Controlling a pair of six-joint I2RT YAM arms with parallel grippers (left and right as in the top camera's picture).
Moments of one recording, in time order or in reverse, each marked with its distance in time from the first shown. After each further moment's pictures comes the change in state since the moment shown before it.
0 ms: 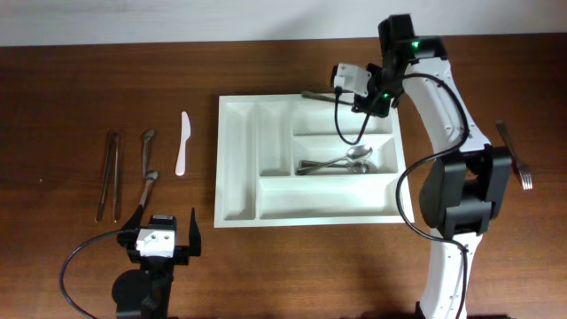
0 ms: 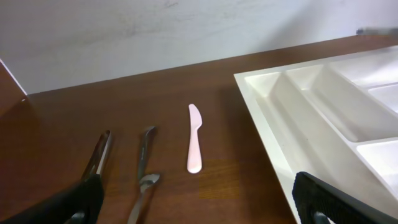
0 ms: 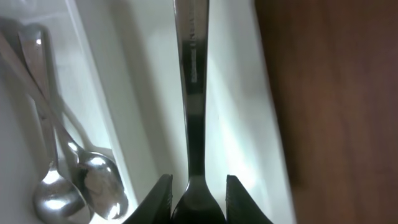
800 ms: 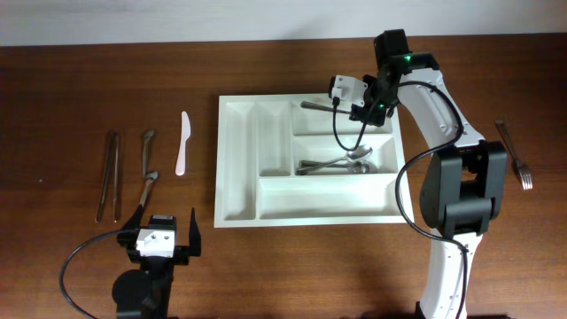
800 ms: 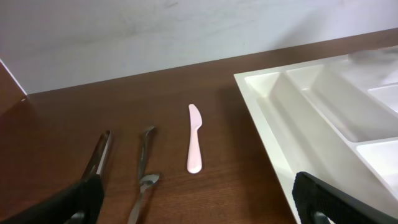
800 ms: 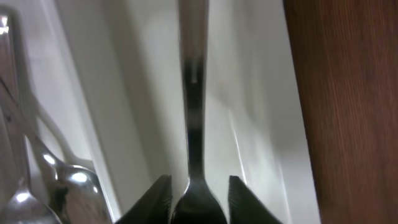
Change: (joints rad) left arm 0.000 0.000 0.000 0.000 0.000 0.000; right arm 0.000 0.000 -0.138 0.141 -0.003 -0.002
